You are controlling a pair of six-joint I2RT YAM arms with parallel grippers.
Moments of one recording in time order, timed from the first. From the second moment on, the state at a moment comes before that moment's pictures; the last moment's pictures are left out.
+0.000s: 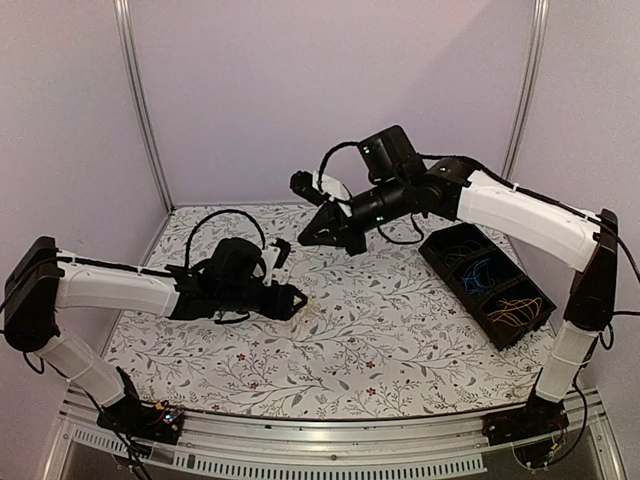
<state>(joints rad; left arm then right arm) -0.86 1.51 0.79 0.05 -0.01 -0.42 0.89 1.82 1.73 -0.58 -0.57 -0.47</state>
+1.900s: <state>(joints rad) -0.92 1.50 0.76 0.71 -0.05 -0.30 0.80 1.67 2.22 -0.81 -0.29 -0.68</state>
